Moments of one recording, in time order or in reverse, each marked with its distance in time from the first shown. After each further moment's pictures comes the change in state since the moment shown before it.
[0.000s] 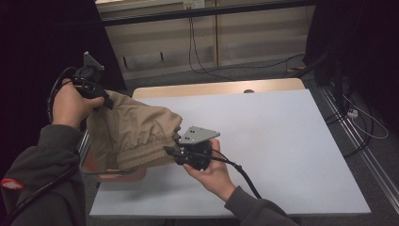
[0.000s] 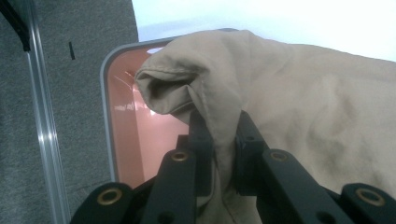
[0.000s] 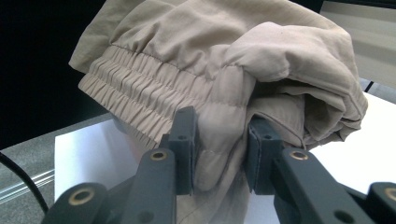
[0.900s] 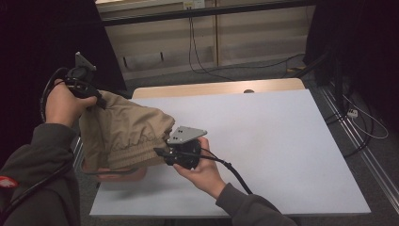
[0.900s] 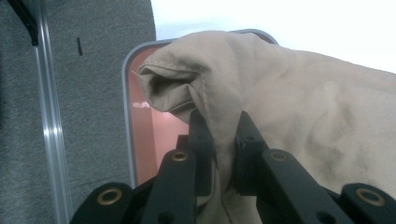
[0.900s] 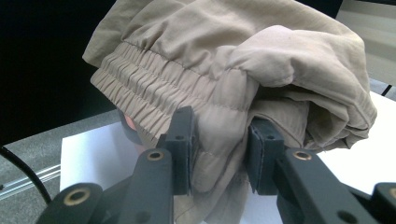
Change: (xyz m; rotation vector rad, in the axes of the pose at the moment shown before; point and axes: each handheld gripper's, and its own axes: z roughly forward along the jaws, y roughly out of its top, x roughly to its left) left arm 0.021 0.000 0.002 -0.002 0.016 -0.034; right arm 0.008 0.006 0.023 0.015 0.042 -0.020
